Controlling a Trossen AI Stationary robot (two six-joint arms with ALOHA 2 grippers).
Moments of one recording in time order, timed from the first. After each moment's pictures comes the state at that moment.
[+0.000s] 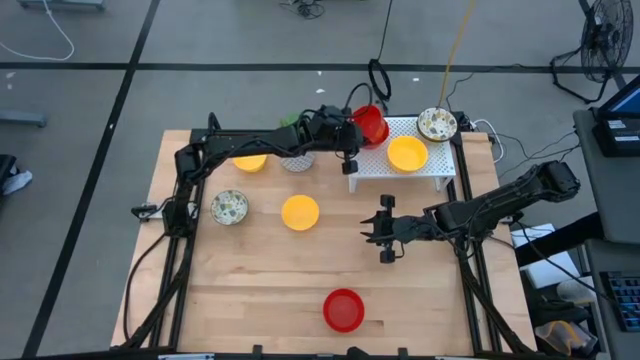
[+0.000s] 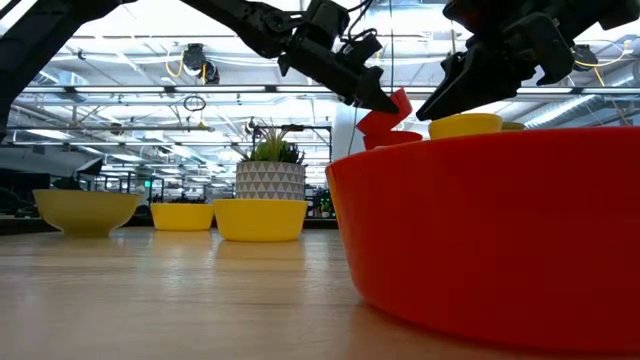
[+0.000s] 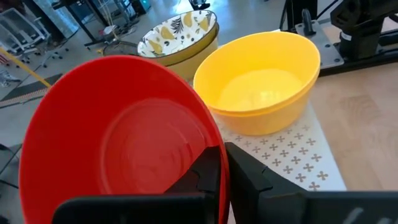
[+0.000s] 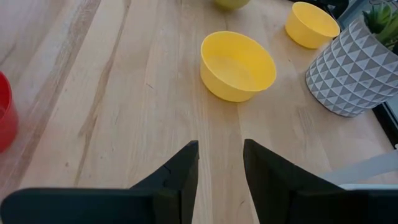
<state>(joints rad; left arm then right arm) 0.37 2.04 1.71 -0.03 0.10 0.43 0.28 1.22 0.66 -0.09 0.39 -0.01</state>
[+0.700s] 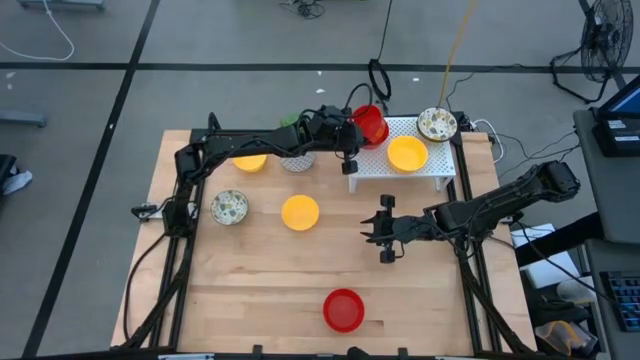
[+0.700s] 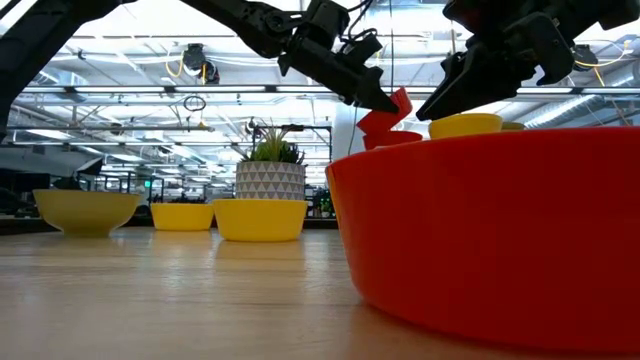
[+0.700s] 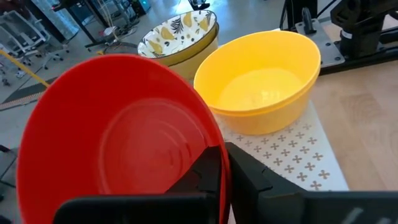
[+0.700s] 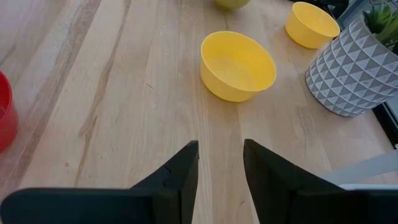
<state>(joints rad) 0.37 2.04 1.71 -0.03 0.10 0.45 0.28 1.22 0.66 -0.09 0.39 -0.01</state>
